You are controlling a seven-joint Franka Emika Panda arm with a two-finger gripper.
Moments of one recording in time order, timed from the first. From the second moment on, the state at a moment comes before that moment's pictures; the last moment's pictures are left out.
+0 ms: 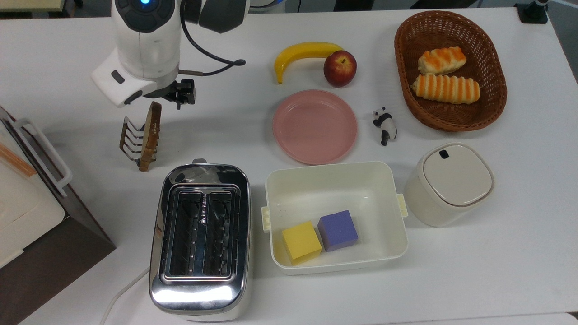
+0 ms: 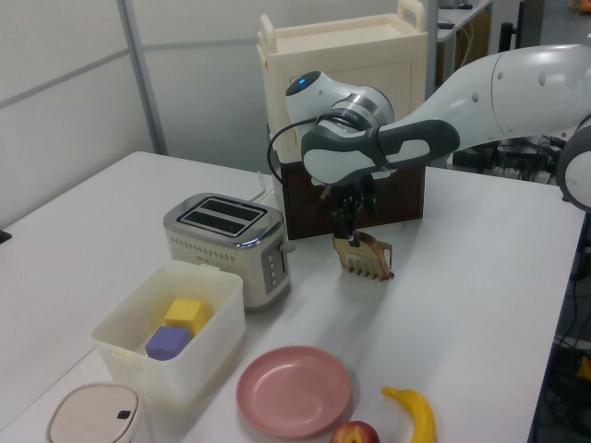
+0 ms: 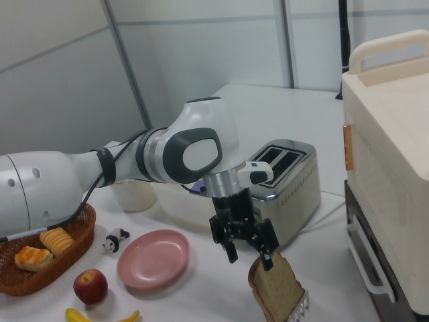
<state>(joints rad) -0.12 0.39 -0.04 -1.51 -0.29 1.74 -0.11</state>
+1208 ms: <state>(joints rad) -0.12 0.43 -0.04 -1.50 -0.29 1.80 -0.12</state>
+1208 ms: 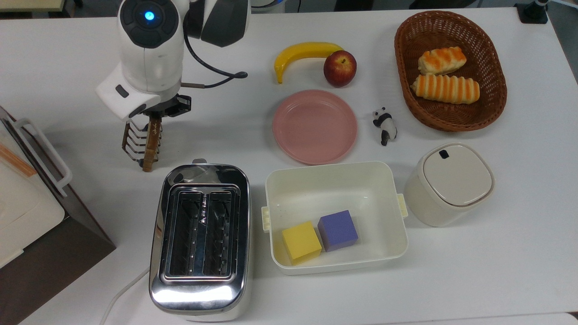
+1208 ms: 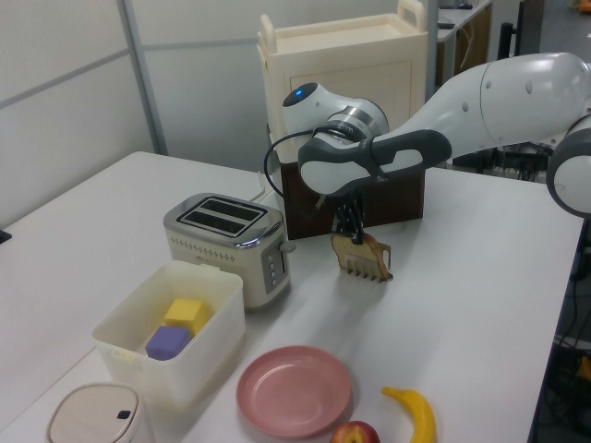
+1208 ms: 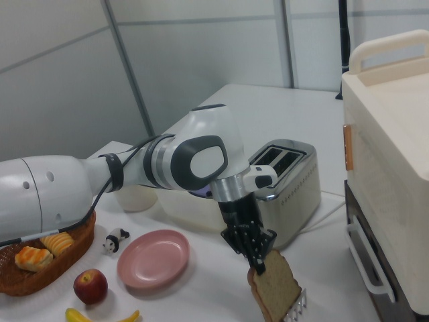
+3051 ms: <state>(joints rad) -0.12 0.30 -0.04 -1.33 -0.07 1.94 0.02</state>
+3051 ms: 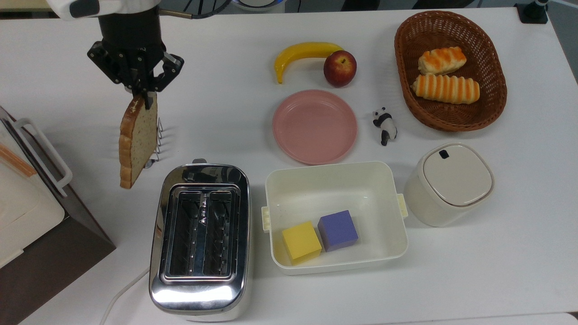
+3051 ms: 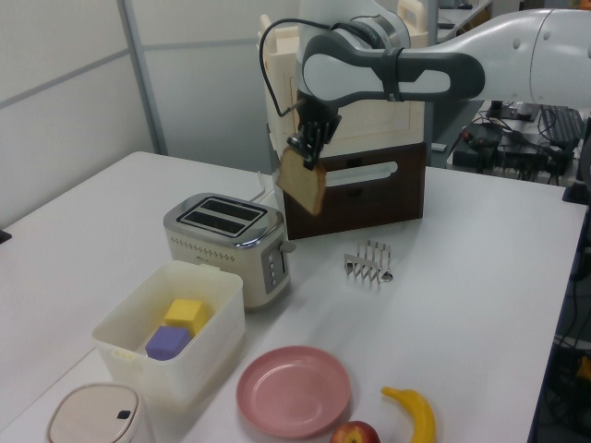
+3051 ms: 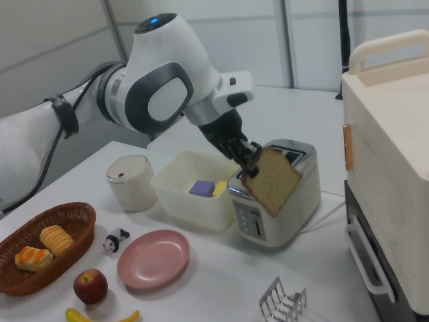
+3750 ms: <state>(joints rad) -0.11 0.33 -0.03 -1.34 0.07 2.29 0.08</state>
